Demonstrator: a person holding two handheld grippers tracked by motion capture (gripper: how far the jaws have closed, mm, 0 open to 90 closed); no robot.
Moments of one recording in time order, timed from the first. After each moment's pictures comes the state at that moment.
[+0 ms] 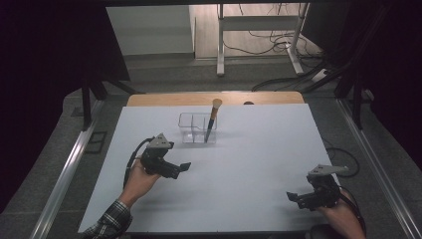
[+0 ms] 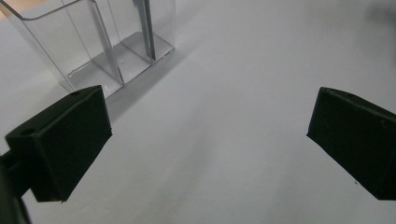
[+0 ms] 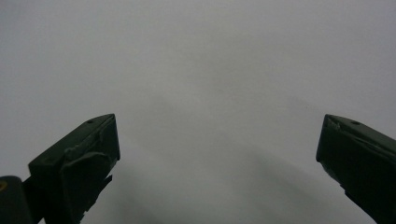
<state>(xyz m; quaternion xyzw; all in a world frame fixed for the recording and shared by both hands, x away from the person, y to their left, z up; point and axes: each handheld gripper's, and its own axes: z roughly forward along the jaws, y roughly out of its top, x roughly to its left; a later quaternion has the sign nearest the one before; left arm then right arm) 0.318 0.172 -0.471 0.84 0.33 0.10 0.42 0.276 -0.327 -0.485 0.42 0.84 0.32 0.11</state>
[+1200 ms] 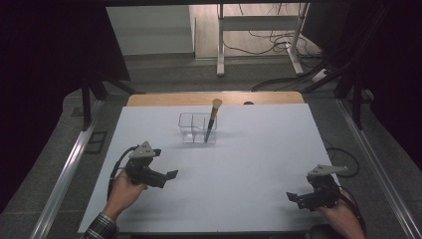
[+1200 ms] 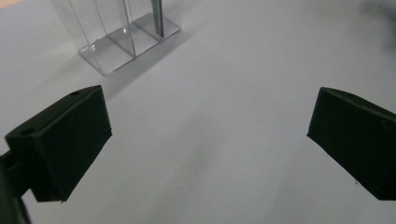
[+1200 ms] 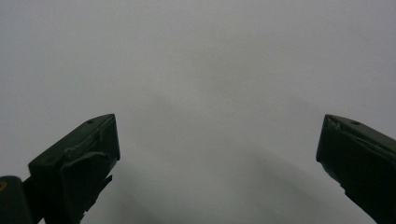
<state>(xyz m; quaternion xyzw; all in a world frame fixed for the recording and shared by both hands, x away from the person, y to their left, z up) 0.287 0.204 -0.471 0.83 0.35 0.11 0.42 0.276 -0.327 -0.485 0.42 0.84 0.32 0.11</state>
